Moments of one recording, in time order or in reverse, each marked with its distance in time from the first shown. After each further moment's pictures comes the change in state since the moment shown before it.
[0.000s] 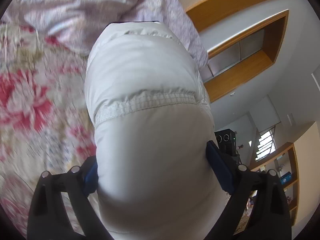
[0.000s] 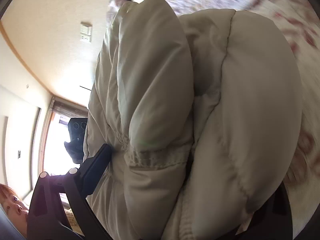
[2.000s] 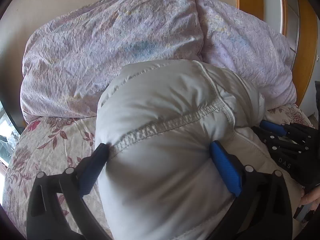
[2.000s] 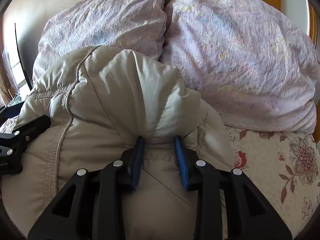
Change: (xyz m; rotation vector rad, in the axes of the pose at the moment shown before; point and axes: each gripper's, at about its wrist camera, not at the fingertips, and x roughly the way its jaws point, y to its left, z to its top) left arm 0.005 0.038 0.064 0.406 -0.201 0.859; right arm 0.173 0.089 0.071 -0.567 -0.245 -0.865
